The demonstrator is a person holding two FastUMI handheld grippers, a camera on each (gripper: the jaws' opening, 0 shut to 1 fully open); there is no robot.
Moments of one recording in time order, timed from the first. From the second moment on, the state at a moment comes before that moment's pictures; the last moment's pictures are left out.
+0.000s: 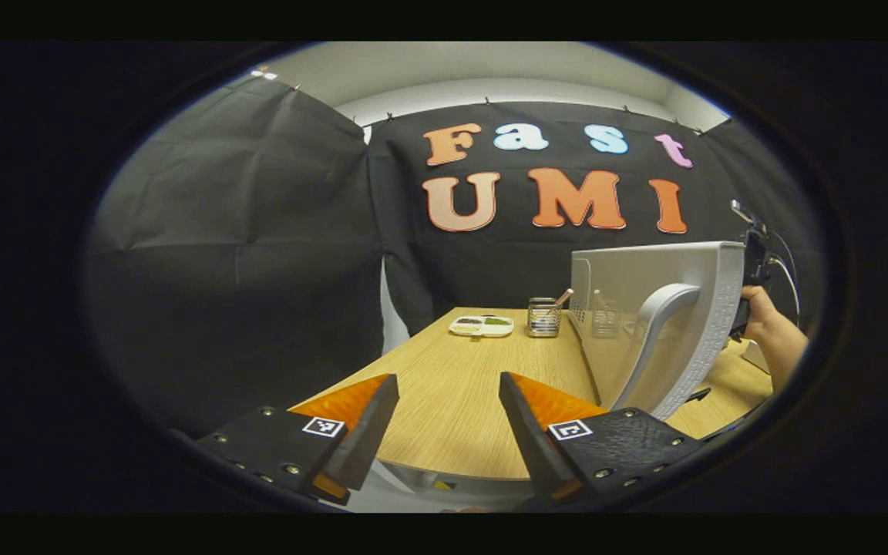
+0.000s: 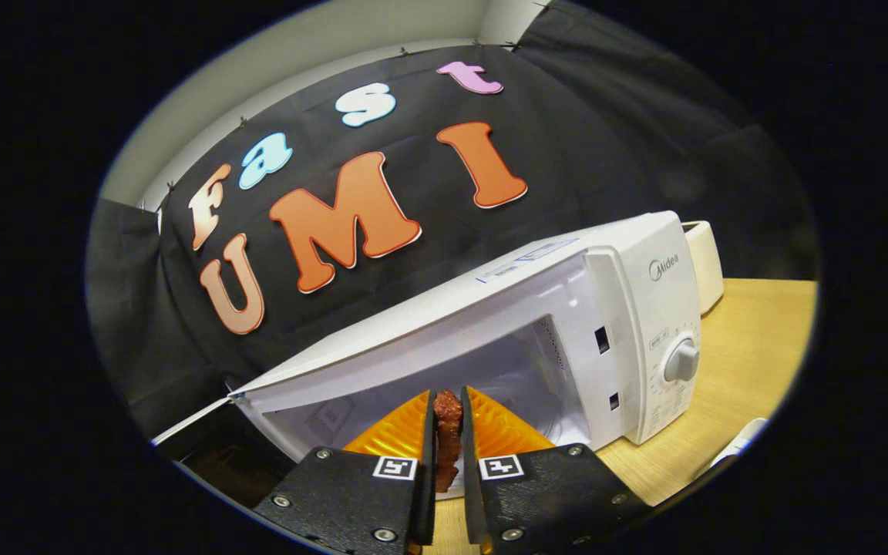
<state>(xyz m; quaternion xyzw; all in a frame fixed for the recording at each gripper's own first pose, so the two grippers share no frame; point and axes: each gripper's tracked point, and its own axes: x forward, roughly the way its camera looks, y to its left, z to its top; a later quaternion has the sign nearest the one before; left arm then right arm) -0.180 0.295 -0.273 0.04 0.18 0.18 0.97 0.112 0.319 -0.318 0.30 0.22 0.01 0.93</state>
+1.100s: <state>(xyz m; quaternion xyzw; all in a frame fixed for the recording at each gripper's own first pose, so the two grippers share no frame) -0.183 0.297 -0.278 0.04 0.18 0.19 0.96 0.161 0.351 -0.380 0.32 0.18 -0.08 0.93</state>
